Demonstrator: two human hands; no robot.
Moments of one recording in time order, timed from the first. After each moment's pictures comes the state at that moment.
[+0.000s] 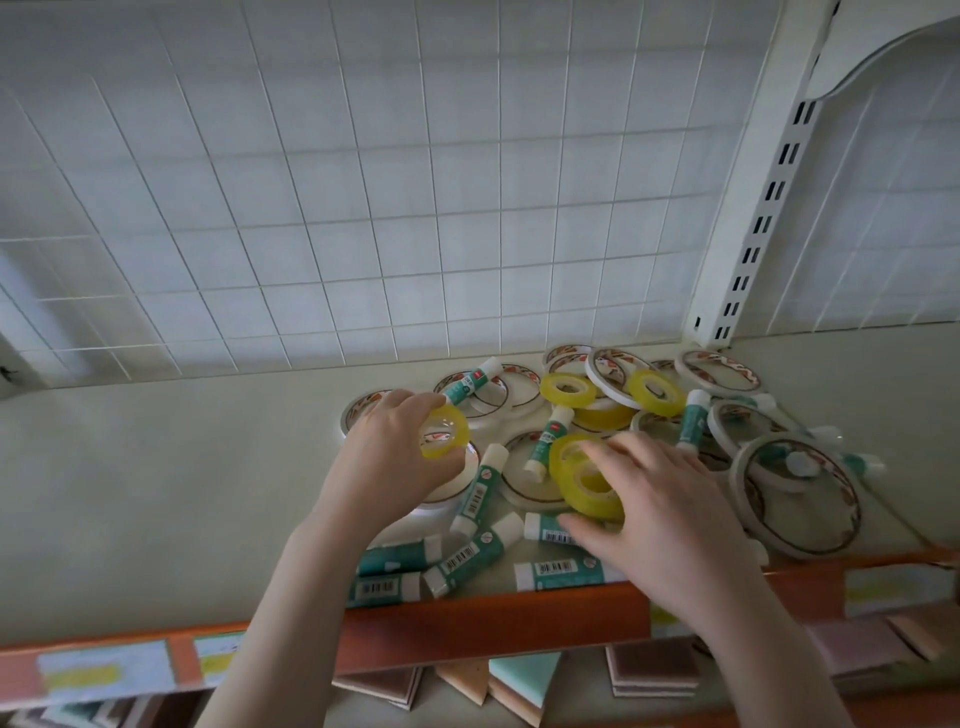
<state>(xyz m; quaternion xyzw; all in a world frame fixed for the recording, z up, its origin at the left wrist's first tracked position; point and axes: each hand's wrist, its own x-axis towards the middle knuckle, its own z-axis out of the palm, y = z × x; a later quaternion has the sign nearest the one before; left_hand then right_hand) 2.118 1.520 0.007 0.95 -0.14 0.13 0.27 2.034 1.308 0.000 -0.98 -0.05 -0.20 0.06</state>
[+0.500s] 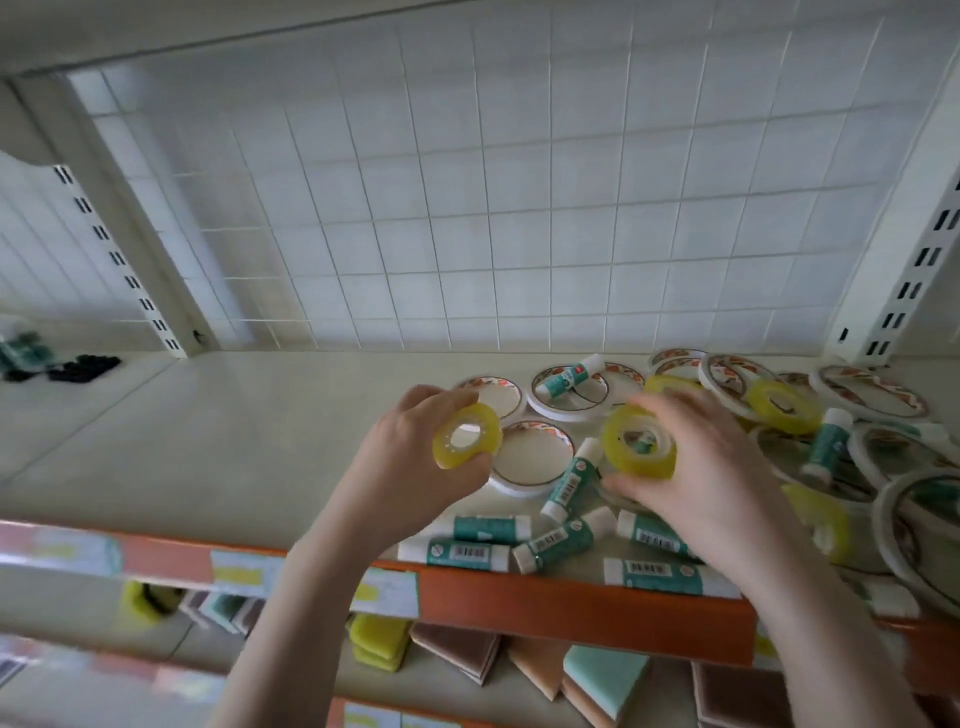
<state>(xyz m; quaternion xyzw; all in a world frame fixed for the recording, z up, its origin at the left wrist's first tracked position) 2.063 1.567 0.027 0.94 -0.10 0.17 0.29 2.062 1.335 0.014 -0.94 -0.13 -0.19 0.25</state>
